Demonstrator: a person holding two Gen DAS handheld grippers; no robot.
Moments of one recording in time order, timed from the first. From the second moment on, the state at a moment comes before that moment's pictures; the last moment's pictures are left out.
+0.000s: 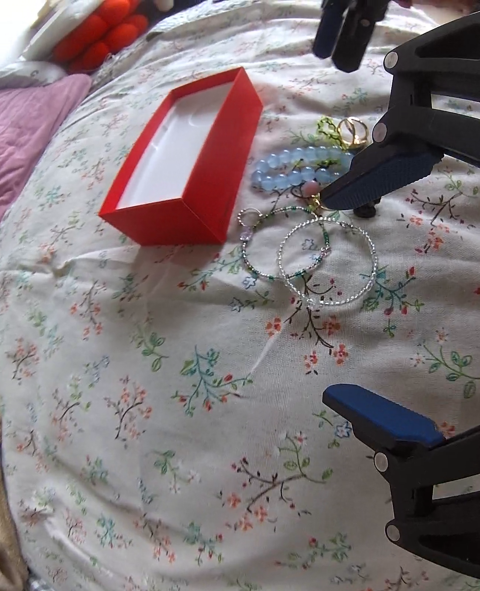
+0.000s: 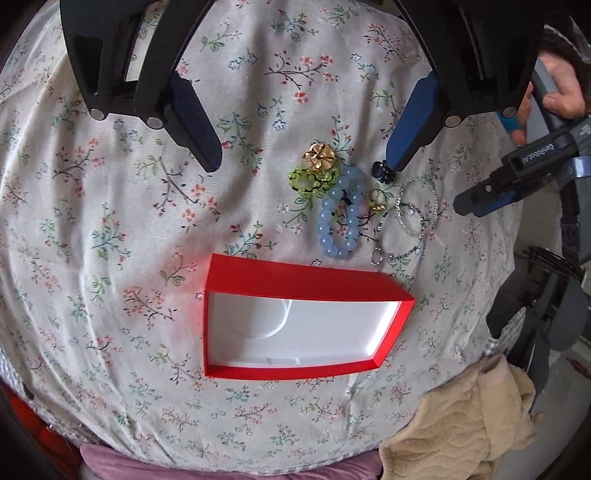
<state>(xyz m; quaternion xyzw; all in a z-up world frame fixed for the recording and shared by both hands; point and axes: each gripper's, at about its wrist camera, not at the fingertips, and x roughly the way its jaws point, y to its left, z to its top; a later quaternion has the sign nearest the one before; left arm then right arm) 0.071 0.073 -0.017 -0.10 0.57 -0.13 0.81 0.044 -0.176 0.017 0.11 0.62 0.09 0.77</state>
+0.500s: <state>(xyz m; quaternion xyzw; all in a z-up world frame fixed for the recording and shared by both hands) 0.085 0.046 -0.049 0.01 0.58 -0.15 0.80 0.088 -0.132 -0.018 0.13 0.65 0.14 0.74</state>
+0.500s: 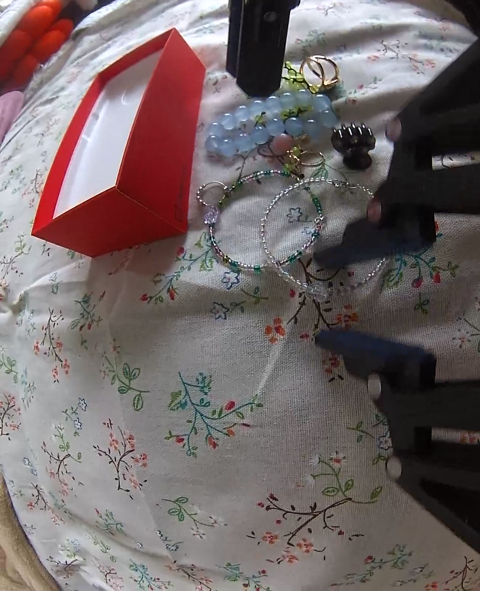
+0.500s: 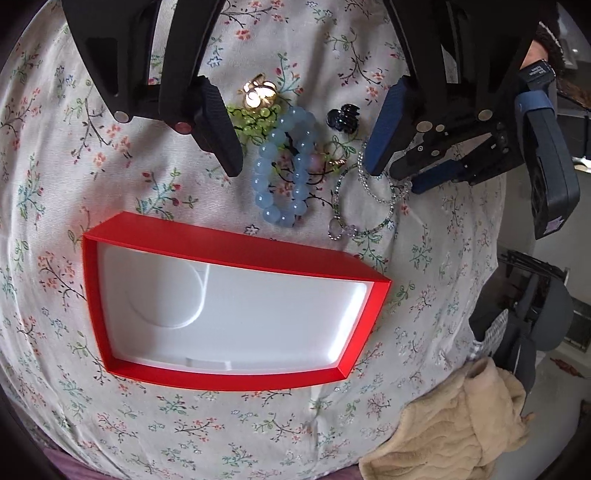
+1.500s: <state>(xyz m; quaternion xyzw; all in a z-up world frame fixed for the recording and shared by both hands) 0.054 0.113 -0.052 0.07 0.51 -0.18 0.84 0.076 -0.037 -0.046 -0.05 0.58 0.19 0.79</state>
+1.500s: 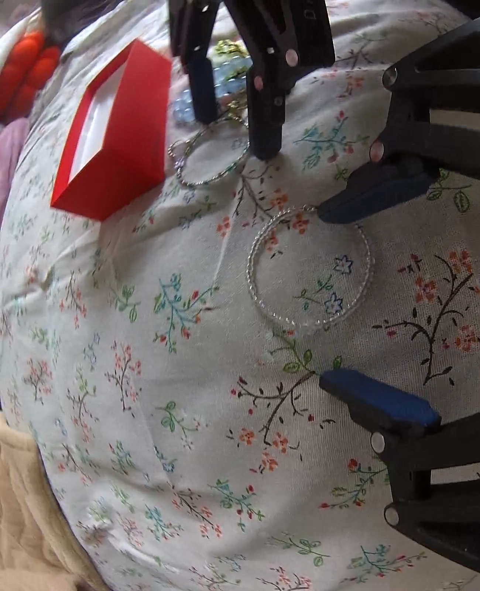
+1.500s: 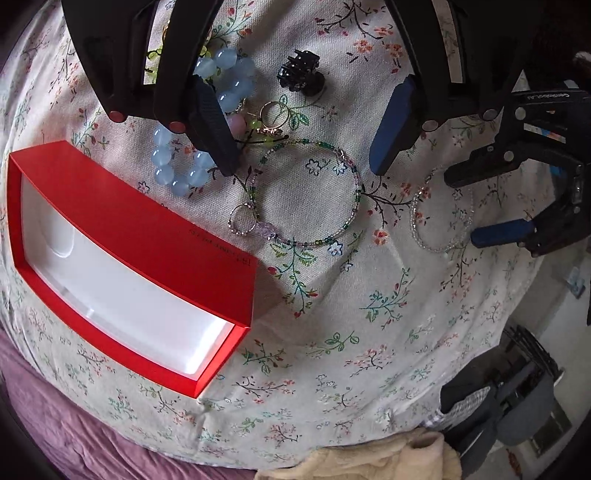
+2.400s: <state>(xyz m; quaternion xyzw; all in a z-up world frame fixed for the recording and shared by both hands) 0.055 0.099 -0.052 0.09 0.50 -0.19 0.84 0.076 -0.027 -0.035 -0.06 0.54 0.21 0.81</state>
